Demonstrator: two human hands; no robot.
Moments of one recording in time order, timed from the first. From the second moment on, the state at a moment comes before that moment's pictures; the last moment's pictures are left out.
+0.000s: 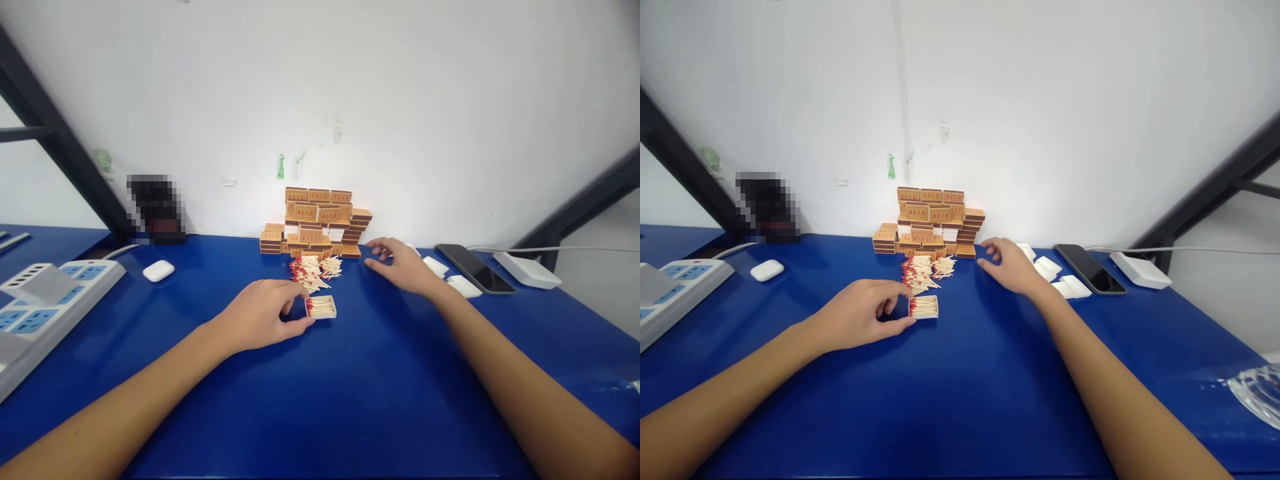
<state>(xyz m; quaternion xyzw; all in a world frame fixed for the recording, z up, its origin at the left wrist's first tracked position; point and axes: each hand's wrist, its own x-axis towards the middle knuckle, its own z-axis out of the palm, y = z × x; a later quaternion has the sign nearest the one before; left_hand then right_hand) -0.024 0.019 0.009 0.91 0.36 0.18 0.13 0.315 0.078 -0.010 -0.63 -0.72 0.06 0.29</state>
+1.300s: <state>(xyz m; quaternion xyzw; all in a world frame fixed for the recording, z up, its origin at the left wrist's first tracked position) -0.019 0.023 0.007 0.89 0.36 0.20 0.19 0.268 0.013 0.037 -0.46 -0.80 0.33 0.21</state>
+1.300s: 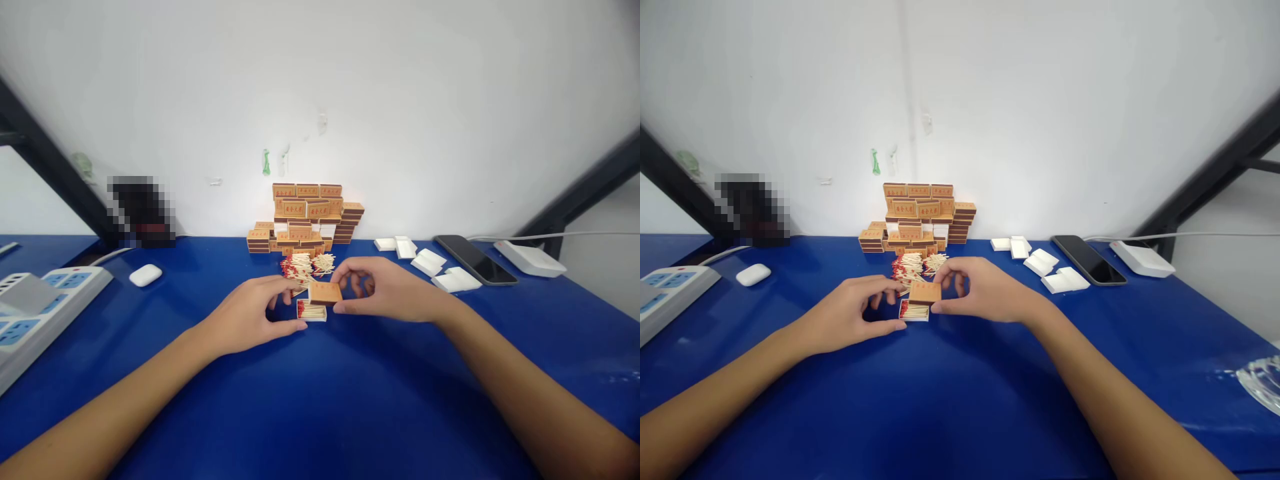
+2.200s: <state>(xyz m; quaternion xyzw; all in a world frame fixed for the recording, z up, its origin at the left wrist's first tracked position) -0.035 0.042 0.015 0.87 0.40 0.21 0.19 0.276 0.016 0.032 -0.47 -0.79 0.33 0.24</state>
